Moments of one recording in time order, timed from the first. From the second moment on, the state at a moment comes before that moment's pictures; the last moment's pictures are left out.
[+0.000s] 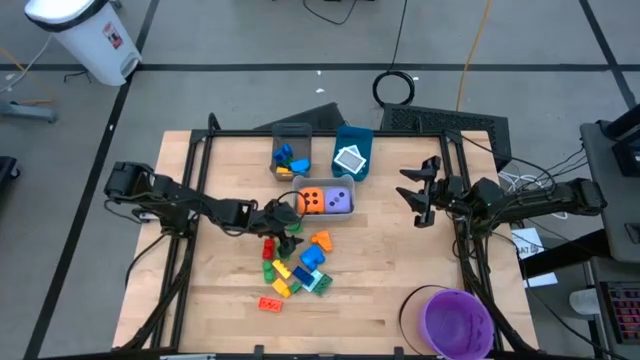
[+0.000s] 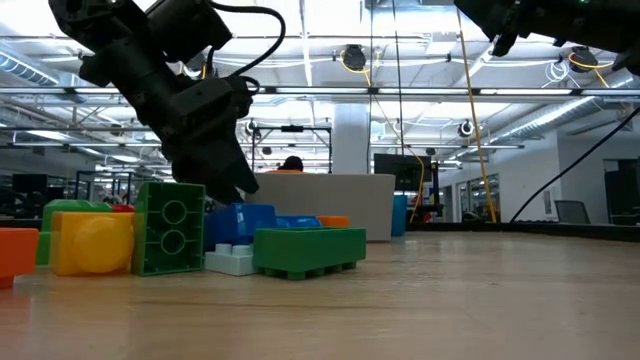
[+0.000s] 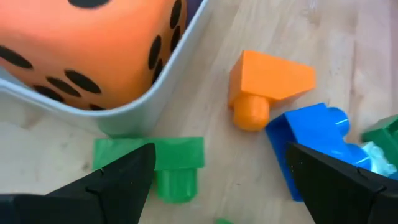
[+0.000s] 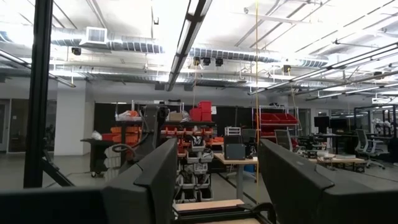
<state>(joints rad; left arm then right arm) -0.11 1.52 0.65 0.07 -0.15 -0.49 0.03 0.68 0.22 0.94 0.21 -0.10</state>
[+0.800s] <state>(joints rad) -0.11 1.52 0.65 0.03 -0.26 -0.34 0.03 0.68 0.22 0.94 0.21 -0.10</state>
